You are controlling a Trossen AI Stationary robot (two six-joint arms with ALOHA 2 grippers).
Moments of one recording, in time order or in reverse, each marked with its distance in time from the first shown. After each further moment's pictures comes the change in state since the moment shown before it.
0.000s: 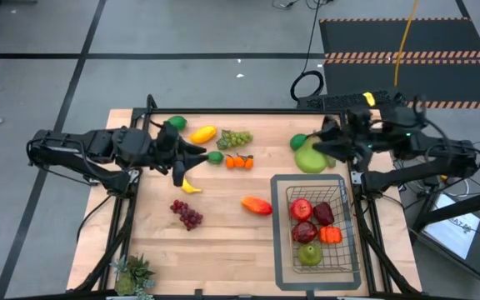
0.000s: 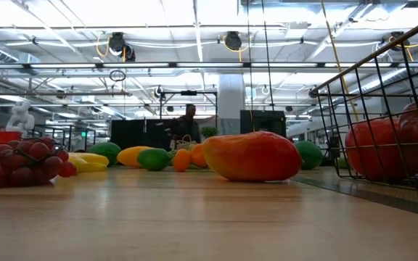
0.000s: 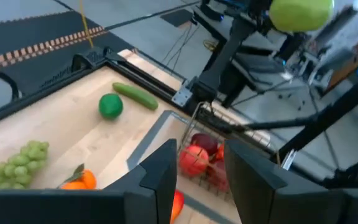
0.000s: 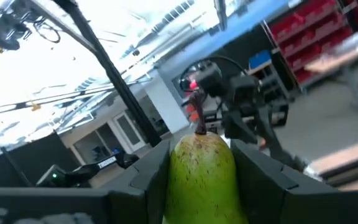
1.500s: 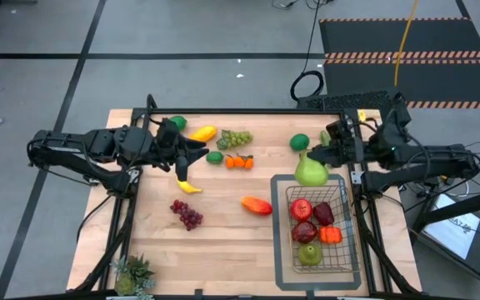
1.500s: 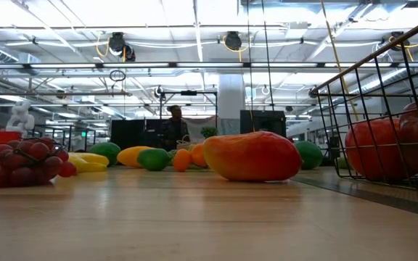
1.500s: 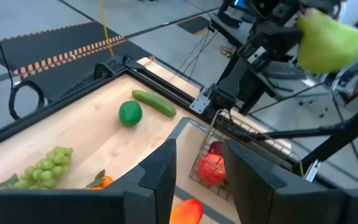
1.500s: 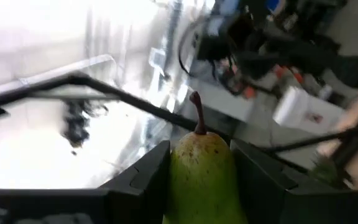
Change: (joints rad) left arm 0.014 0.007 0.000 -0.007 -0.068 0.029; right arm 0.012 -0.056 -0.322 0.338 -0.005 0.707
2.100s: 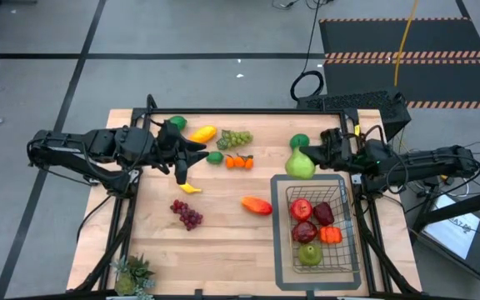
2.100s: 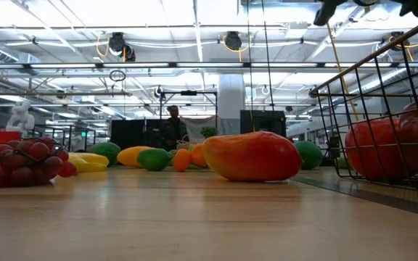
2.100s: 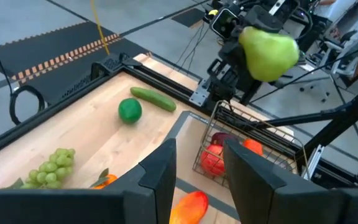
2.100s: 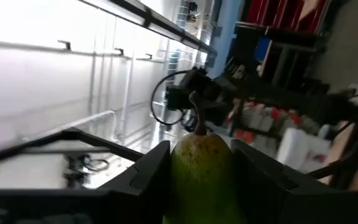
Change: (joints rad) left arm 0.000 0.000 0.000 -0.015 0.027 0.062; right arm 0.016 -0.001 -0.304 0.352 0.242 0.061
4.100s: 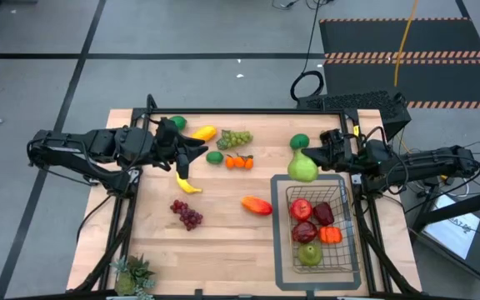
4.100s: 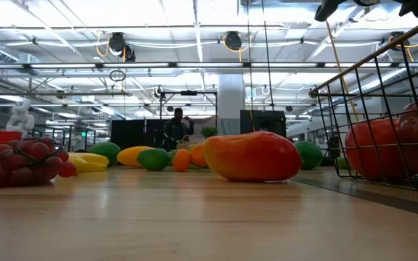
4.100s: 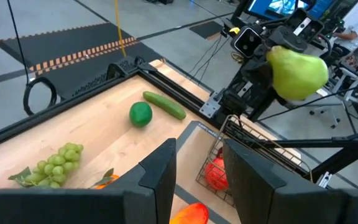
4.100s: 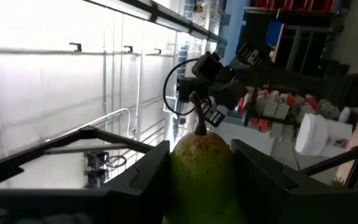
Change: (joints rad) left arm 0.000 0.000 0.000 0.001 -0.083 -0.104; right arm 0.001 -0.003 -0.007 0.039 -0.034 0.080
